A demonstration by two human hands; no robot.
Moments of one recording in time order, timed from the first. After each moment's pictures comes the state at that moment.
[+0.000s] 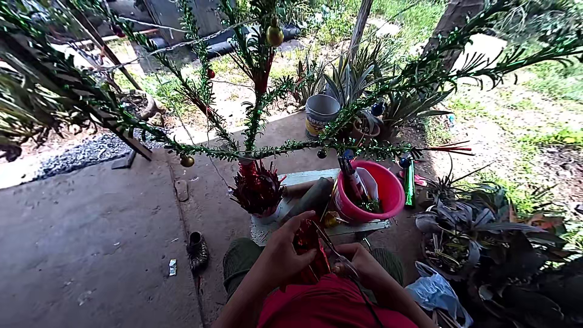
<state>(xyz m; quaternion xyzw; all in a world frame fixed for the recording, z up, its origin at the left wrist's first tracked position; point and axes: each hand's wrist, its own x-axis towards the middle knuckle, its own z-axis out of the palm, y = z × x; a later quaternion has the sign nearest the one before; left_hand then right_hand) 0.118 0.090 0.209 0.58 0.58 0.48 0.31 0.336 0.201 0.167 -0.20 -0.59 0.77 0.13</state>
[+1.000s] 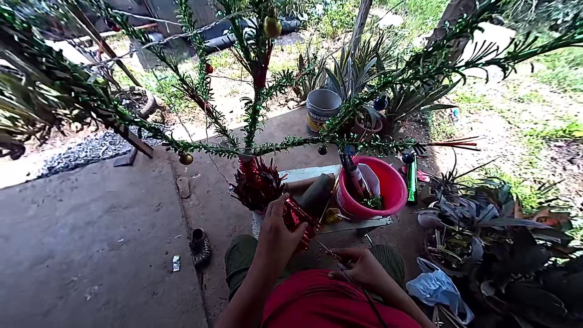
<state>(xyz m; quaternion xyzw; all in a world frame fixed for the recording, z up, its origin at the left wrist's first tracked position) 0.119 0.109 0.199 0.48 0.77 0.42 0.08 0.352 0.196 0.149 -0.34 -0.75 0.56 0.08</state>
